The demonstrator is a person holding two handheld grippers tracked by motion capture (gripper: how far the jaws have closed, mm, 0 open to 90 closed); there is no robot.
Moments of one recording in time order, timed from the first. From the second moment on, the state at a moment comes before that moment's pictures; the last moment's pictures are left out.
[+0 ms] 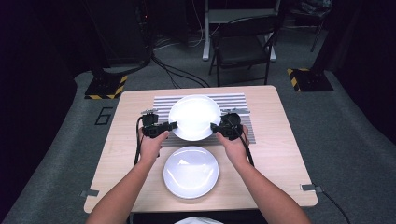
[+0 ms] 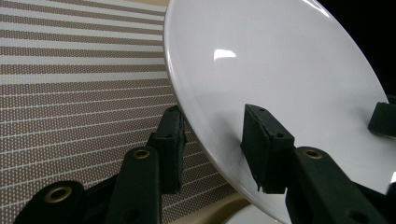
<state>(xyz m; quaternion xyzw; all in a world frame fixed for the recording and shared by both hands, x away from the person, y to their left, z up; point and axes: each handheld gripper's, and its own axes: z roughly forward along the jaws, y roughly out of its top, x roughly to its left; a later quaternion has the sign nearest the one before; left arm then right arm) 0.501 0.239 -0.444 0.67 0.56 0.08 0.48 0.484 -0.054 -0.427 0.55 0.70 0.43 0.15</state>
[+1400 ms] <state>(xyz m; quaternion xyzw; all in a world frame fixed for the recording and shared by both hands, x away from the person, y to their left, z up) 0.527 0.239 -0.455 0.67 0.57 0.08 0.47 0.514 -0.055 -0.438 0.56 0.70 0.42 0.16</state>
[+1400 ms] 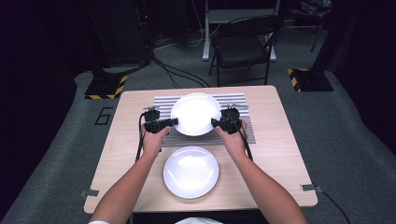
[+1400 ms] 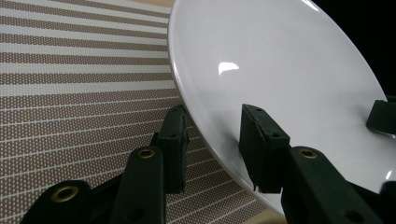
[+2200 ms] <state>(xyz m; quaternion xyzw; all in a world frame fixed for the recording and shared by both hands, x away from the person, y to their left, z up) 0.531 0.237 -0.462 0.67 0.58 0.09 0.46 0.521 -0.053 -0.455 0.57 0.69 0.41 0.15</state>
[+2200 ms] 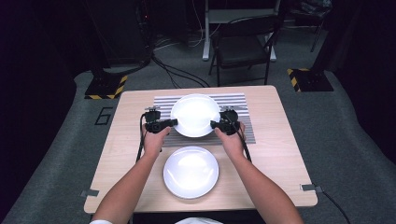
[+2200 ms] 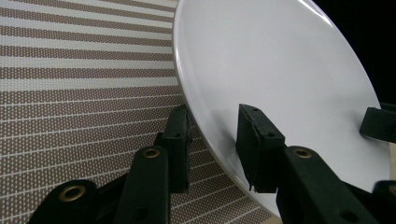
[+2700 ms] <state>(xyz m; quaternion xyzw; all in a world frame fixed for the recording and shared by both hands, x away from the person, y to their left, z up) 0.534 0.235 -0.468 0.67 0.58 0.08 0.45 0.525 -0.052 -0.464 0.58 0.69 0.40 0.15</state>
